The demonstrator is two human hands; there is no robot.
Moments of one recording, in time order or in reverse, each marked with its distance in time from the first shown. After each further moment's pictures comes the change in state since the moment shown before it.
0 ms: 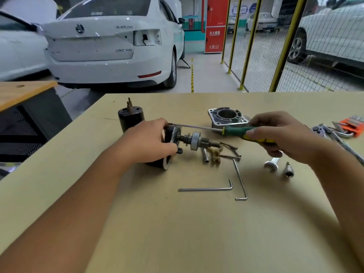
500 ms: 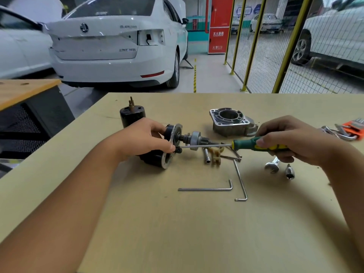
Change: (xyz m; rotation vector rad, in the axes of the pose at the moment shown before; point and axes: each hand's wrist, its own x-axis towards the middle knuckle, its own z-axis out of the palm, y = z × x) left_hand -0.003 -0.015 -0.011 -0.517 -0.181 0.022; right_hand 0.002 0.011 -0.022 -0.058 -0.155 0.038
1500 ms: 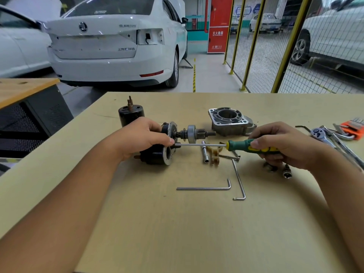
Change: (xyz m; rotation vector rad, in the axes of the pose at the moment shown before) left_hand 0.014 -0.012 0.002 -0.164 0.040 -0.029; right_hand 0.006 0.011 0.014 0.179 0.033 0.017
